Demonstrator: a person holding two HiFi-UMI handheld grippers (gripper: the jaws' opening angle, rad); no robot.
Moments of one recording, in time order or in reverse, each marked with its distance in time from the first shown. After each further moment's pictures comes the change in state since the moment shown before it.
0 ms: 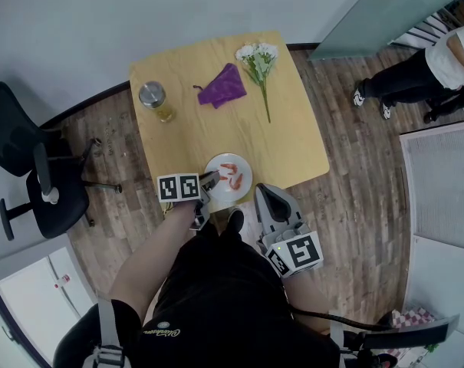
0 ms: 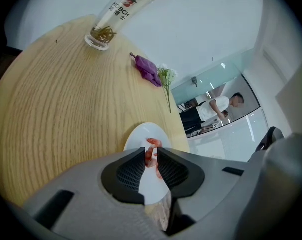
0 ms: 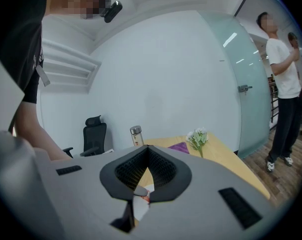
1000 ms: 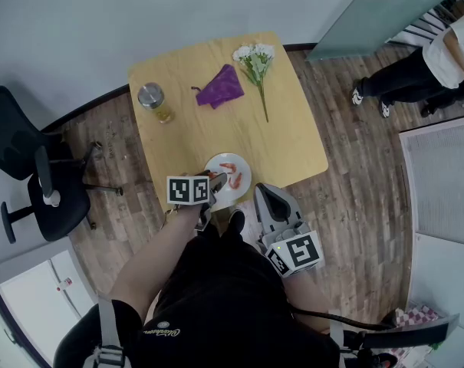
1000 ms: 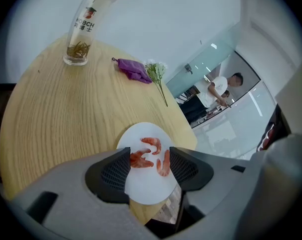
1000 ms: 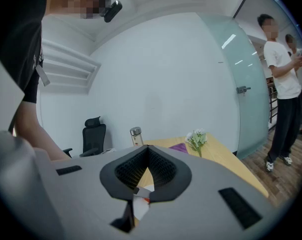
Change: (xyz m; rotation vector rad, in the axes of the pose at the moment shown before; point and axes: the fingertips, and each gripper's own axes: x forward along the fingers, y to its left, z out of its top) left arm 0.002 -0.013 -0.002 0.214 0.033 0.106; right arm -0.007 0.001 0.002 0.001 -0.014 -0.011
